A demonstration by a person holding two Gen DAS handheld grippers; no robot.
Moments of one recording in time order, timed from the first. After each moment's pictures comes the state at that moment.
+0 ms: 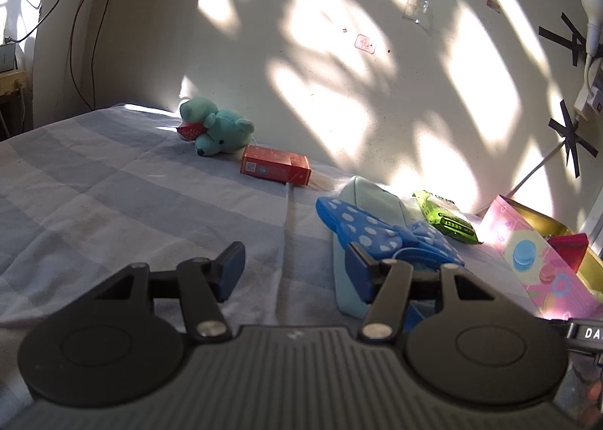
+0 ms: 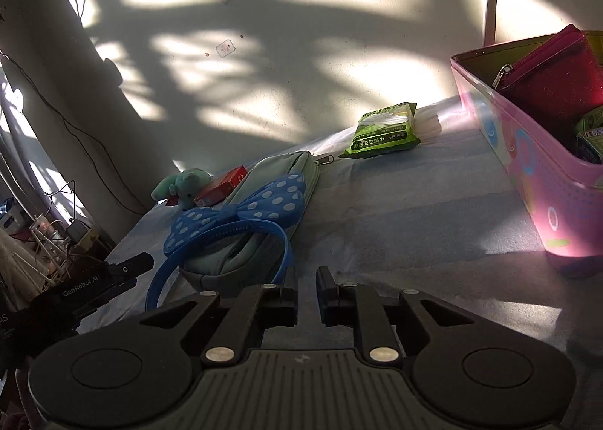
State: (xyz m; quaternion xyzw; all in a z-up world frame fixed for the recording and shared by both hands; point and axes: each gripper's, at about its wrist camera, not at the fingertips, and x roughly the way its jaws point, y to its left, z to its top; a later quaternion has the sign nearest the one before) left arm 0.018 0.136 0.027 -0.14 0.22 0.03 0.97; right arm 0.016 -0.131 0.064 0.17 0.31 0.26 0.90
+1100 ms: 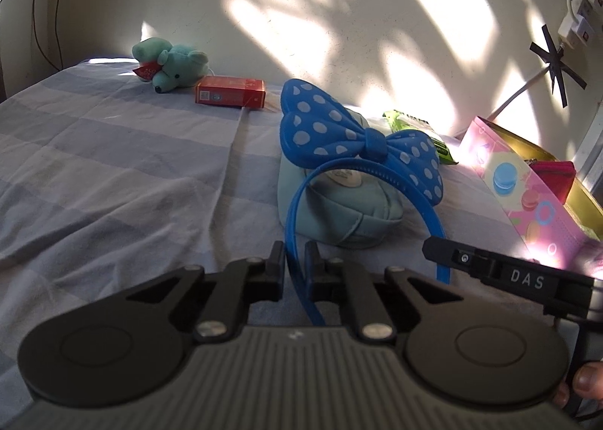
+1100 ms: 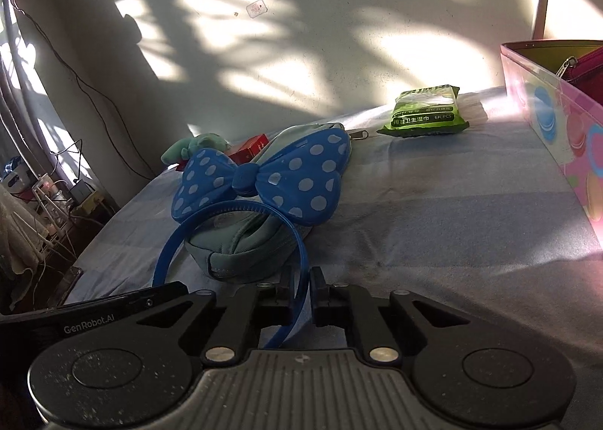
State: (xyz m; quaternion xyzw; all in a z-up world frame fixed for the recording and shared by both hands) left arm 0.021 0.097 0.016 -0.11 0.31 0.00 0.94; right arm 0.022 -0.098 0.057 0.12 0.32 0.29 0.89
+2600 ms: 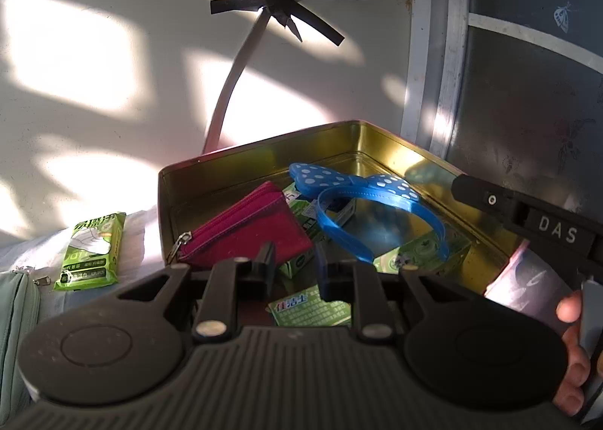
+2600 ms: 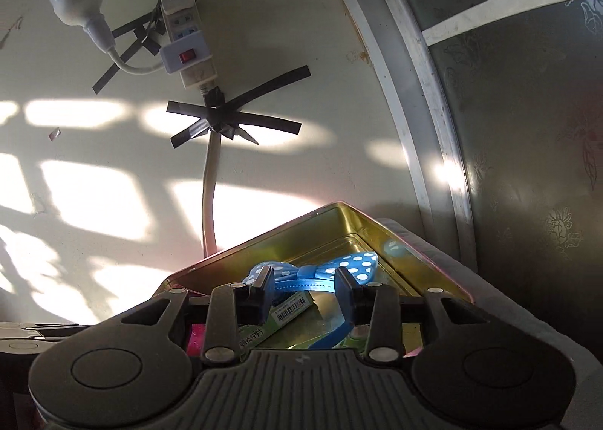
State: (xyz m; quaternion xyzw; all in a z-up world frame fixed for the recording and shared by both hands) left arm 0.106 -0.231 0.077 0.09 0.28 -0.20 0.94; right arm 0.040 -0.409 0.099 0.20 0.13 0.02 0.97
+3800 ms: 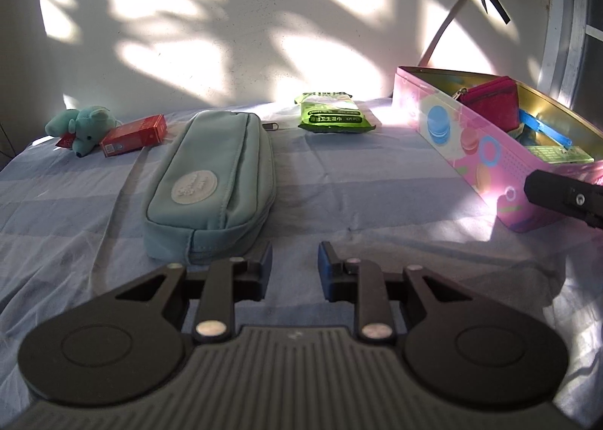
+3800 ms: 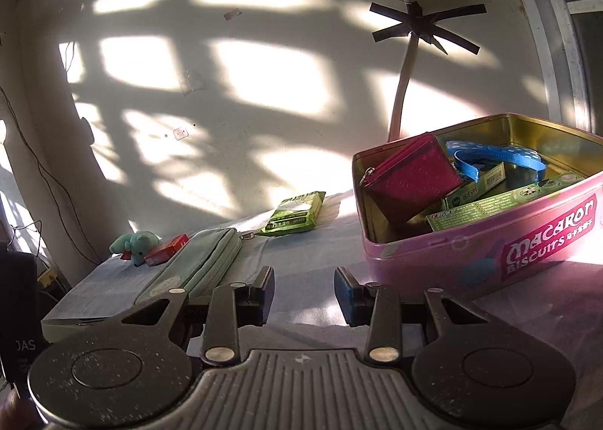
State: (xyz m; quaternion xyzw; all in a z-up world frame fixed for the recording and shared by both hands) left arm 0.034 -0.013 0.016 0.03 0.31 -0.03 0.95; right arm -0.037 -0.209 0.089 0.14 0.22 0.17 0.95
